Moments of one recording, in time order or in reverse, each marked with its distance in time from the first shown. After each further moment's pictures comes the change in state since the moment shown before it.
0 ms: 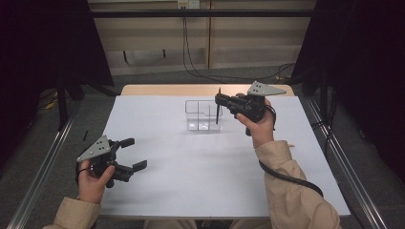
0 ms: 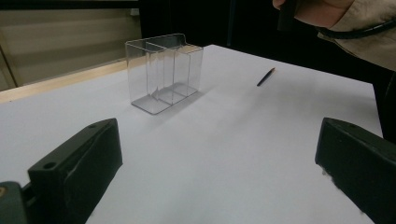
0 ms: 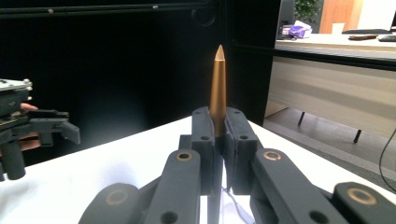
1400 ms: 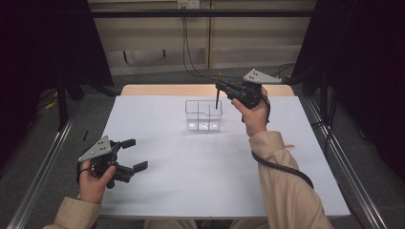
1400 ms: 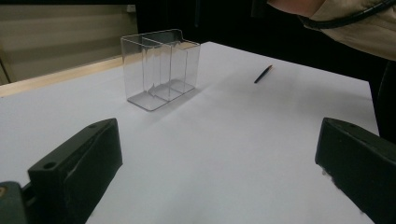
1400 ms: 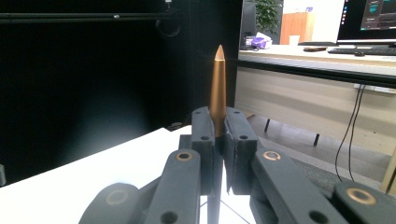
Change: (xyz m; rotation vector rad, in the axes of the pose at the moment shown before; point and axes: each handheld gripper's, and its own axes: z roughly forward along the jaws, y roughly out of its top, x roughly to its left) left arm 0.001 -0.003 0.002 0.008 -0.016 -0.007; right arm -0.027 0.012 0.024 -0.038 -0.140 -0.009
